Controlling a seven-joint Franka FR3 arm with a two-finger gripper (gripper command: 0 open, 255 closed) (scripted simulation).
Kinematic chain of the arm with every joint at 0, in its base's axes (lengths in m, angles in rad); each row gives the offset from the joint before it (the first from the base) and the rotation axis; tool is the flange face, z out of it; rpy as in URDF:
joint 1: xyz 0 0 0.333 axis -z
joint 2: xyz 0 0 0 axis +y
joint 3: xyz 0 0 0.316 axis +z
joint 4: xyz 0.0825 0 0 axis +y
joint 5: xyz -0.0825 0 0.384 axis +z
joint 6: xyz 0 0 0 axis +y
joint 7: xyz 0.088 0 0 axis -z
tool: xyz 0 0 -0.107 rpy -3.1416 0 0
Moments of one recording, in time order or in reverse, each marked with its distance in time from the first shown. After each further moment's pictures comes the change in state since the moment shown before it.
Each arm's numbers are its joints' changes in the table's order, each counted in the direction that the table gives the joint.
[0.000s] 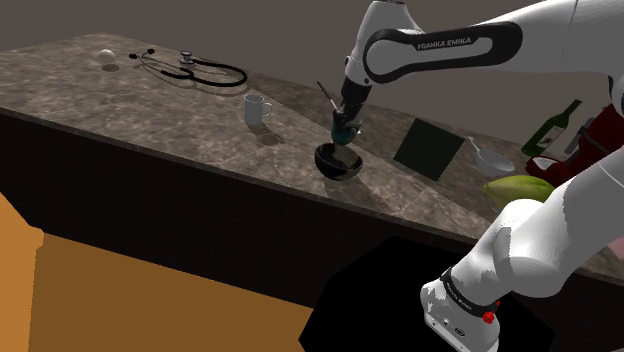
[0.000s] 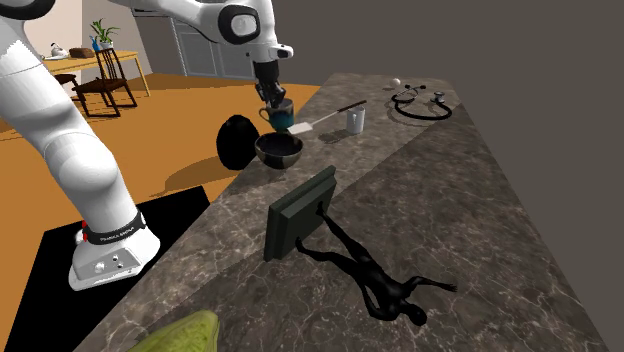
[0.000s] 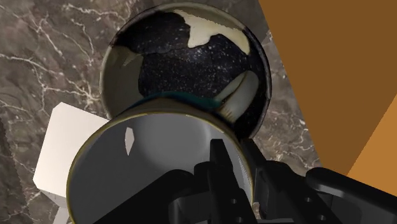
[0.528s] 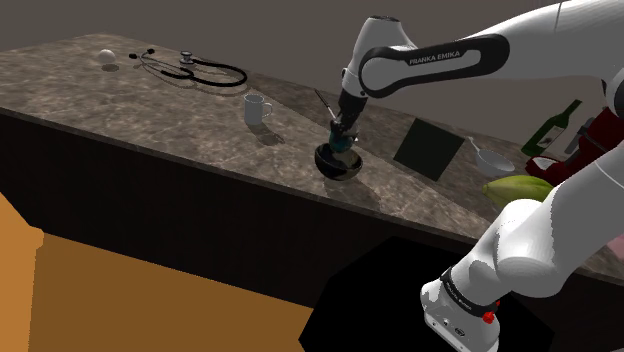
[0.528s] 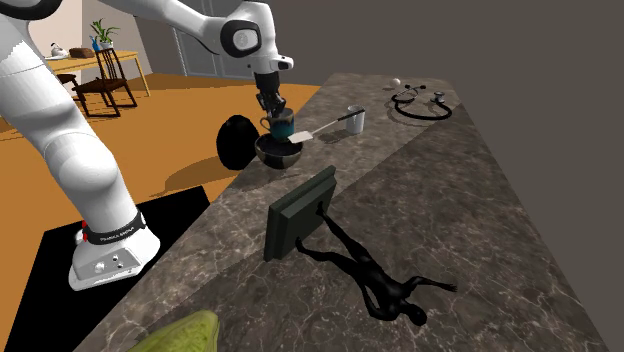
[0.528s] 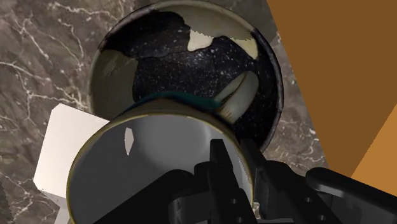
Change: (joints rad) arm 0.001 0.022 -0.002 0.060 0.001 -0.082 -0.001
